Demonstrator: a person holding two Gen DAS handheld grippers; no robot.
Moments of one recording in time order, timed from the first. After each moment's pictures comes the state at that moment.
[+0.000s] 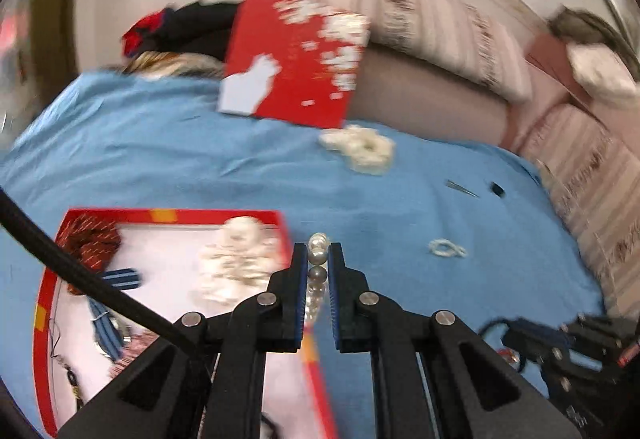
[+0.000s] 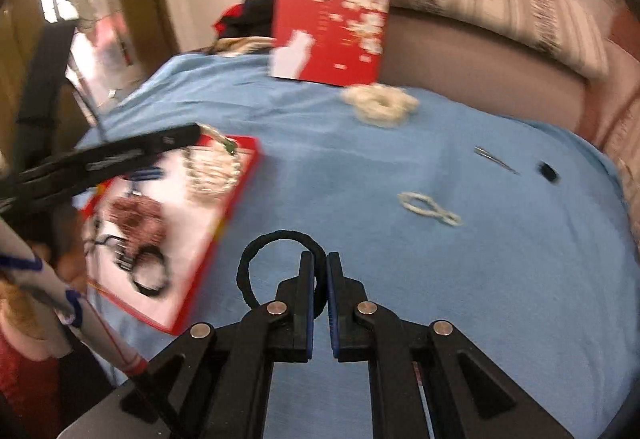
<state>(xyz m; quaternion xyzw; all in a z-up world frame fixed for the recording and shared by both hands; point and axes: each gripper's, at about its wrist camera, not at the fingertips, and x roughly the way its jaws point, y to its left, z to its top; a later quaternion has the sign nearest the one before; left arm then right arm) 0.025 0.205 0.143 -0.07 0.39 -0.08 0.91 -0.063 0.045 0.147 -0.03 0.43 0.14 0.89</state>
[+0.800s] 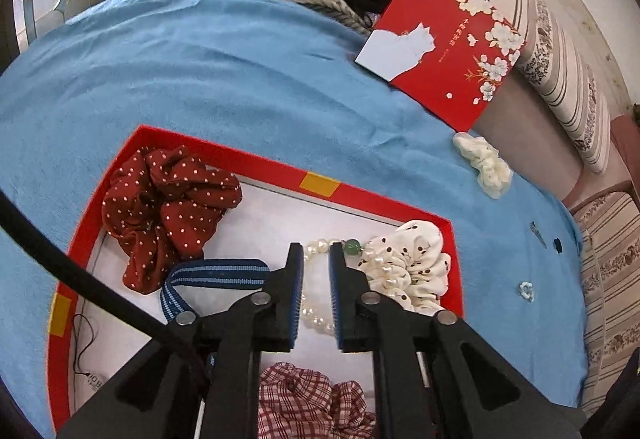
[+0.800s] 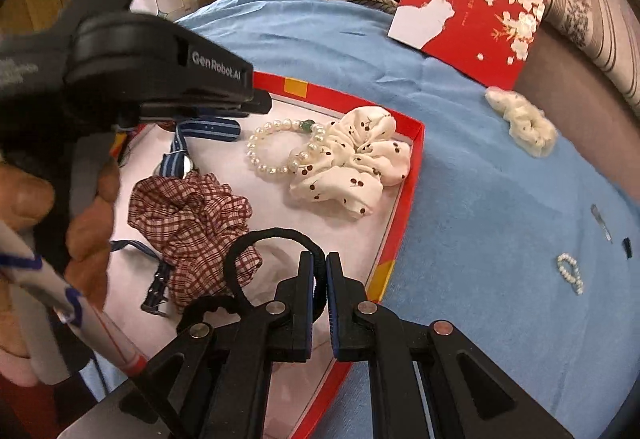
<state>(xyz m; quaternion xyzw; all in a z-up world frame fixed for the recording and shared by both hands) 0.065 0.319 0.094 -0.18 0.45 0.01 0.87 -0.011 0.198 0.078 -0.14 0.46 0.20 0.85</state>
